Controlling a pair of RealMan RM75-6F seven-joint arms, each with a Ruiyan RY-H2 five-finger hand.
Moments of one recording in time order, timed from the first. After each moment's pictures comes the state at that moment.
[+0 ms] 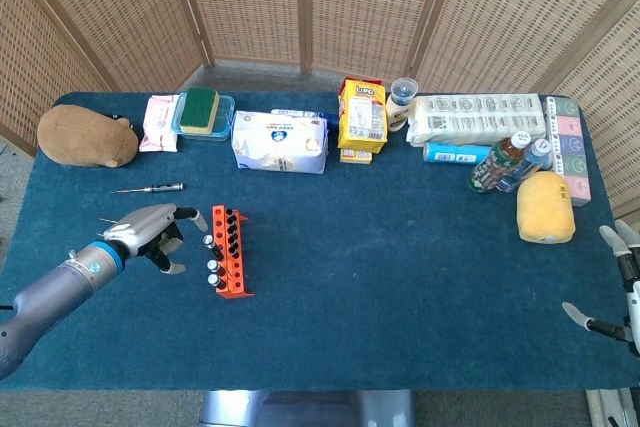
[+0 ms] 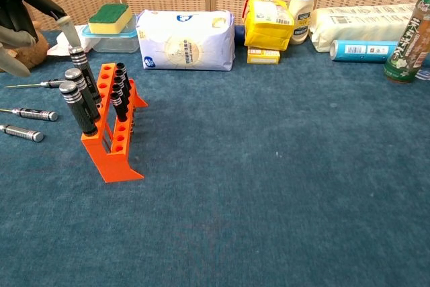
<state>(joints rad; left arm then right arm) -0.99 -0.73 -0.06 -2.02 0.68 0.46 -0.11 0.01 -0.97 0.09 -1.70 -1.51 1.56 0.29</state>
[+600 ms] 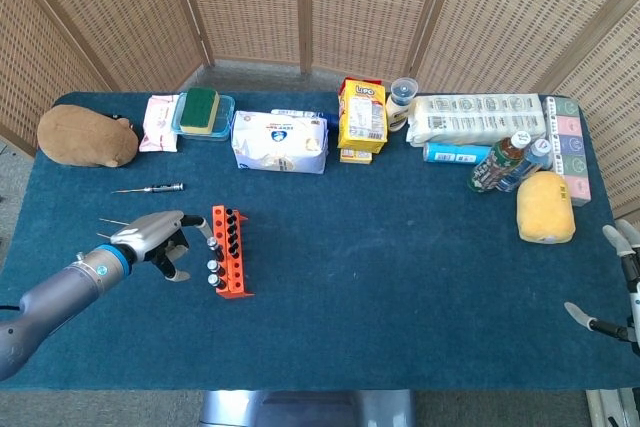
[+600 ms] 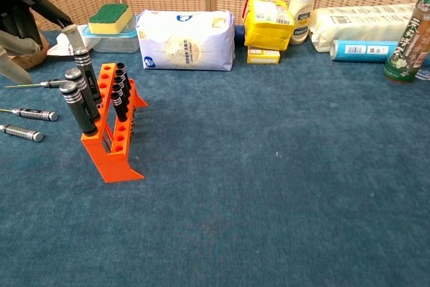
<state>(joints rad) -1.07 -0.72 -0.02 -2.05 0.61 0.43 -0.09 0.01 -0.96 0.10 -1.70 -1.50 1.56 0.30</state>
